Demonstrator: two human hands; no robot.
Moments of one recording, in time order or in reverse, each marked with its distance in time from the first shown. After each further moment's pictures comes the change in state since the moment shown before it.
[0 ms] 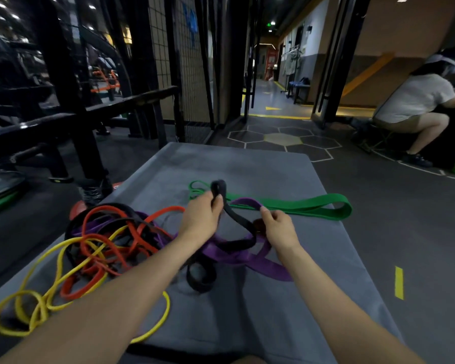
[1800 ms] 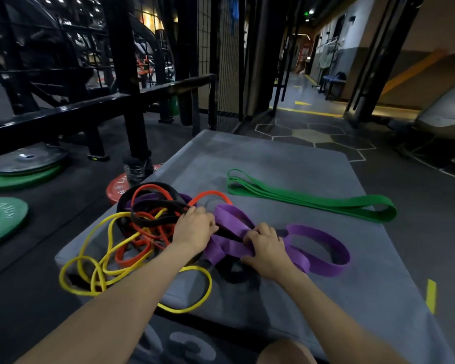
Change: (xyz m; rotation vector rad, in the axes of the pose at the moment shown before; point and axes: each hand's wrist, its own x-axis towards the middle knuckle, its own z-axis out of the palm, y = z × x) left_hand -0.035 -0.114 -0.024 0.435 -0.201 -0.018; right_hand -0.069 0.012 0.072 -1.020 -0.443 -0.440
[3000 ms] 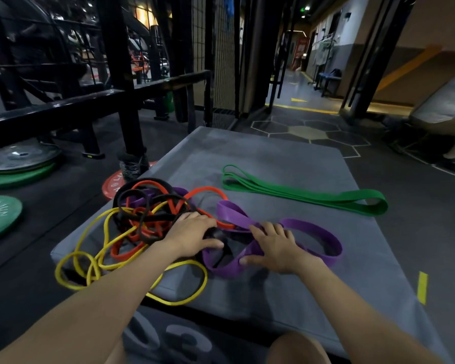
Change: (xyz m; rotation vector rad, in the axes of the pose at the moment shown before) left_hand -0.012 -0.004 -0.004 0.044 -0.186 0.252; right_hand -0.011 0.026 -0.022 -0.170 -0.263 -0.004
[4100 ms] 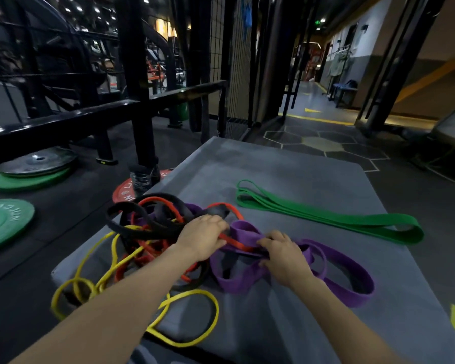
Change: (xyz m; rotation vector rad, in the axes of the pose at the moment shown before) left_hand 0.046 -0.028 0.001 0.093 0.042 -0.001; right_hand 0.052 -0.009 -0.005 0.045 0.180 0.003
